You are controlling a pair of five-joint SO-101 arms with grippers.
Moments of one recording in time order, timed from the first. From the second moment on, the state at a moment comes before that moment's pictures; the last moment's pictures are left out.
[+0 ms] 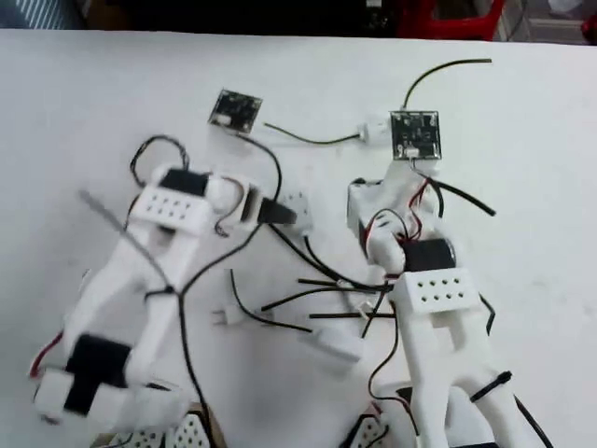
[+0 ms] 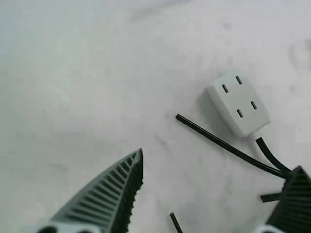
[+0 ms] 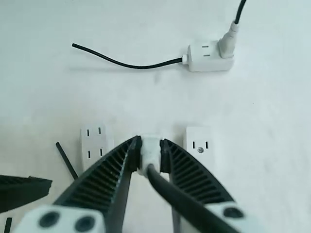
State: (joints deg) left arm 9.8 -6.2 25.3 56.2 -1.0; right arm -10.6 -36.6 49.5 36.7 -3.8
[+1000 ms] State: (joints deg) left arm 18.4 42.1 -24.8 72.4 -2.3; right arm -5.4 -36.6 54.9 25.8 -4.7
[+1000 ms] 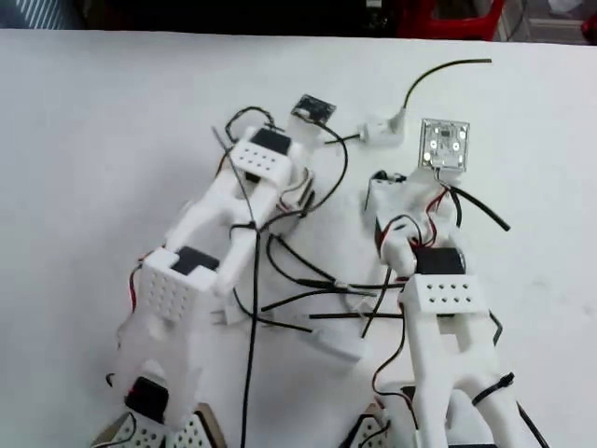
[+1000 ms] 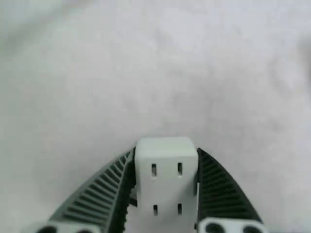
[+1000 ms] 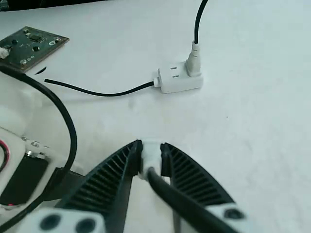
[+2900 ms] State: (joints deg) left arm -4.9 32.4 -41.9 98.2 -23.1; right arm -19.9 -11.5 31.9 37.4 4.4
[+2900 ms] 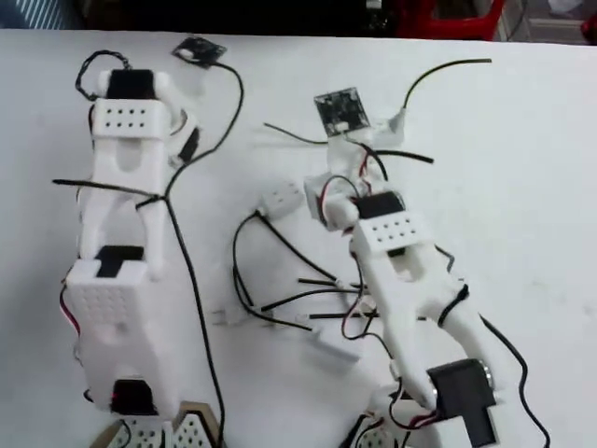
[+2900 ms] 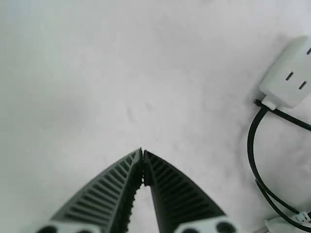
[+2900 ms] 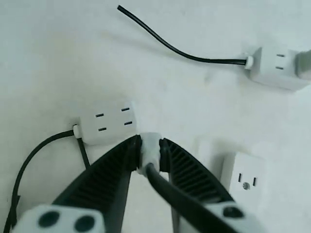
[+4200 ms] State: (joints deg) left arm -11.0 -20.1 43.8 45.5 -8.9; right arm -25.9 11.7 11.9 41.8 16.7
